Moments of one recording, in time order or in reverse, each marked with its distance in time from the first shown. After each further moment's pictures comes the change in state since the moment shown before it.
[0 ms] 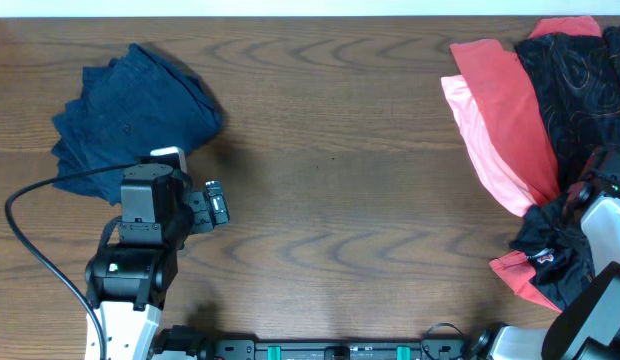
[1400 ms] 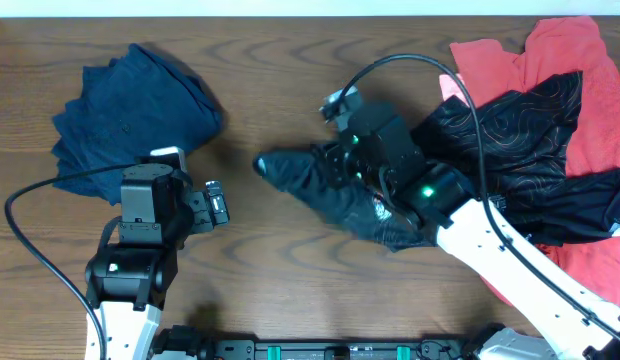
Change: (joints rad) left arm 0.000 0.000 0.000 0.000 0.000 -0.001; right arm 1.195 -0.089 0.323 0.237 -0.245 -0.243
